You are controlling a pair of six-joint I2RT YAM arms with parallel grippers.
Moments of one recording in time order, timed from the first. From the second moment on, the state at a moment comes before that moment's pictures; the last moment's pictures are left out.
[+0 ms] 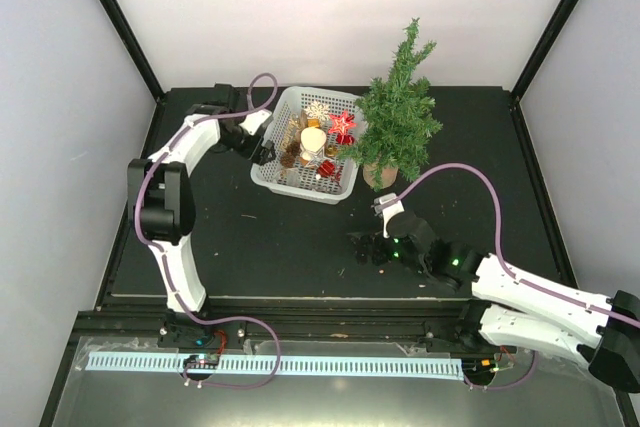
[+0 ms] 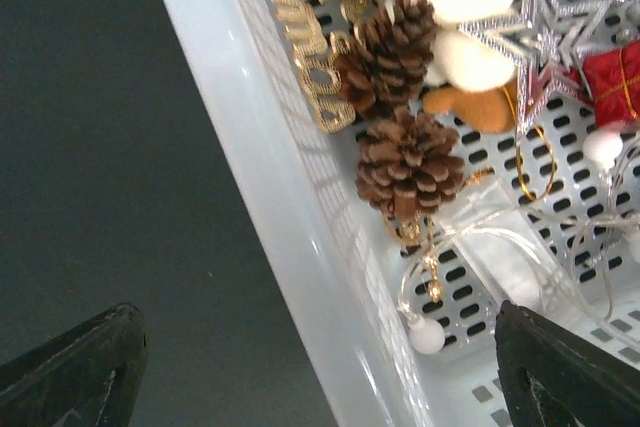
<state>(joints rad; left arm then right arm) -0.10 1.97 1.61 -0.78 0.33 0.37 0.99 0.92 0.59 -0.32 0.21 0.51</state>
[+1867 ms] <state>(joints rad) 0.00 1.58 1.26 -1.08 0.53 0.80 0.99 1.07 0.59 -0.21 0.15 0.51</state>
